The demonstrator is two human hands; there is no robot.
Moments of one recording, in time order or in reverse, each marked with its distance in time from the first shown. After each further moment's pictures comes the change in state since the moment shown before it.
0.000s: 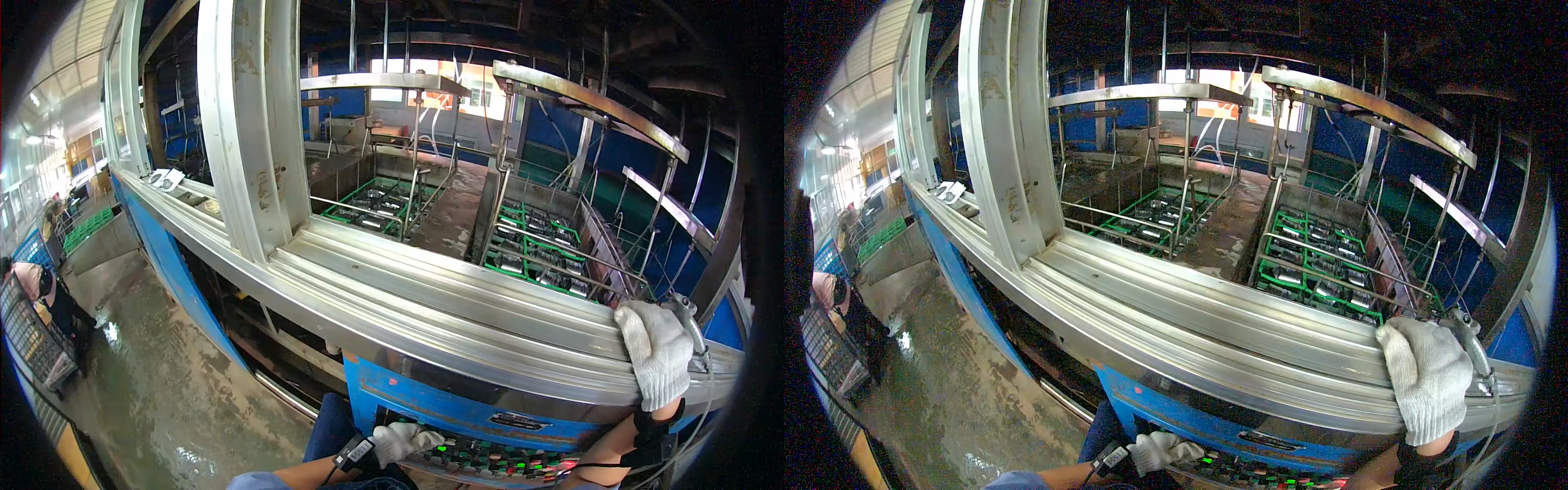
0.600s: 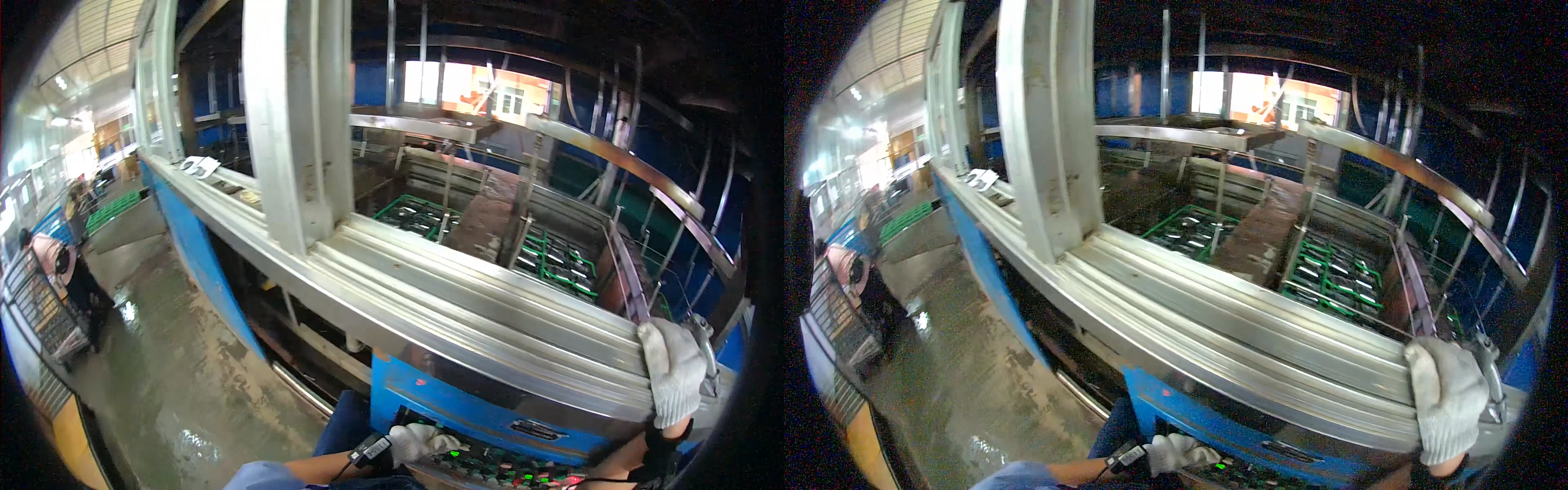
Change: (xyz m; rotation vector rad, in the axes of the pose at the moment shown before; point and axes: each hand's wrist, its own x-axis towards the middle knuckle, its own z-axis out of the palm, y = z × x) left_hand 0.125 -0.169 0.040 -1.831 -1.089 0.240; right_hand -0.001 0.002 0.009 0.137 0.074 -0.096
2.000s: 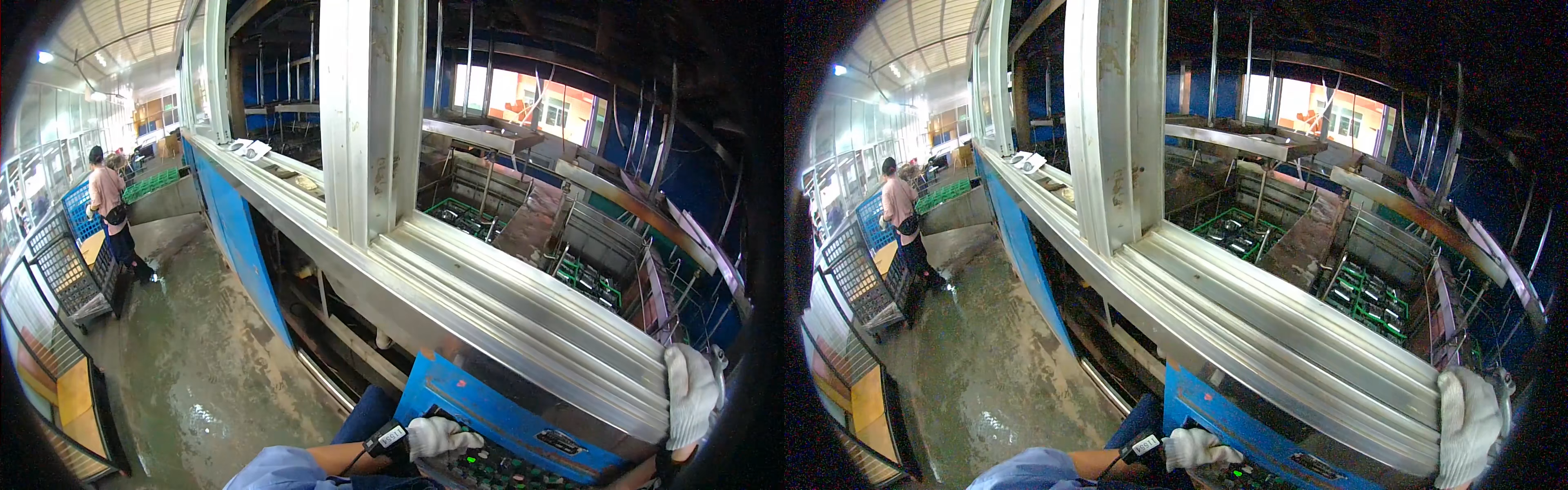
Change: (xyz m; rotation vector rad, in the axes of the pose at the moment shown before) left_hand 0.022 -0.028 0.129 1.426 0.906 -0.073; right_hand -0.004 -0.002 -0.016 0.067 -0.130 0.182
